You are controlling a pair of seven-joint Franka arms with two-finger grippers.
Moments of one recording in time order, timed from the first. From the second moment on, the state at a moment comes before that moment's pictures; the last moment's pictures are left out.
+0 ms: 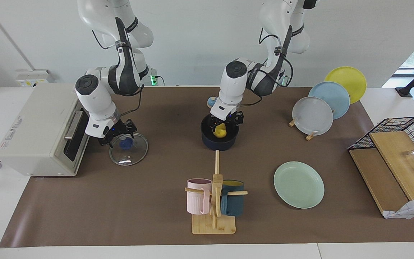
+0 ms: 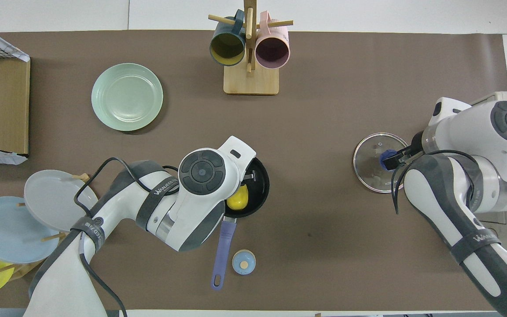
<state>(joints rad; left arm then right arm) -0.64 0.21 -0.08 -2.02 -0.03 2.26 -0.76 -0.01 0.08 0.03 -2.11 0.02 2.19 -0.45</state>
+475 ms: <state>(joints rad) -0.65 0.22 -0.08 -2.02 -0.03 2.26 -0.77 -0.05 0.07 0.02 -1.67 0.02 1.71 -0.20</state>
